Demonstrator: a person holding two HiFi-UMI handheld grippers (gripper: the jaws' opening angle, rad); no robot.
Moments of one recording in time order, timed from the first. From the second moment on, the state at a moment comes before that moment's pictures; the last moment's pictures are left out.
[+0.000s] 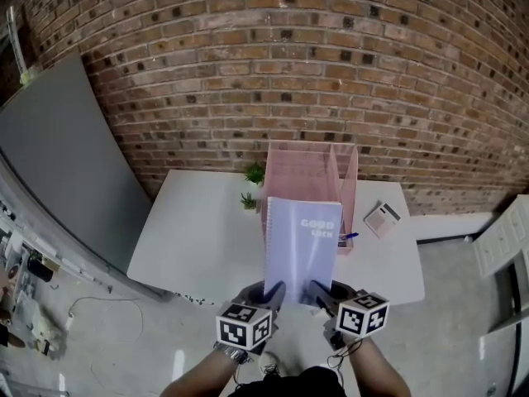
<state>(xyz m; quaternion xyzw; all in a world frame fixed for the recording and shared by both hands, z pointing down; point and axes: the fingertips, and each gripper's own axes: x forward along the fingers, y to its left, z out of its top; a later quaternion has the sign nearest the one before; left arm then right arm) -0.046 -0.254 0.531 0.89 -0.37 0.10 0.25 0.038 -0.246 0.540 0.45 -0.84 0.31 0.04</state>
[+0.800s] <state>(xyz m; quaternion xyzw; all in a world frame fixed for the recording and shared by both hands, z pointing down) -0.033 -0.316 0.548 0.88 -0.37 0.11 0.28 0.053 -0.307 0.553 0.44 -0.83 0.35 0.05</state>
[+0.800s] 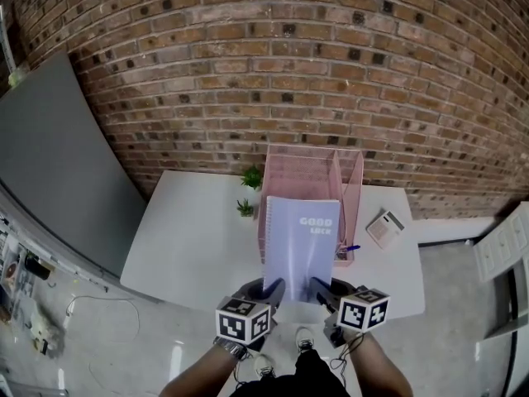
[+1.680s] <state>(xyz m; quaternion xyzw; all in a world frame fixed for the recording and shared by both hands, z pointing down) -0.026 -0.361 0.547 0.87 -0.40 0.12 0.26 0.067 -0.358 0.548 0.42 -0.82 0.39 0.01</state>
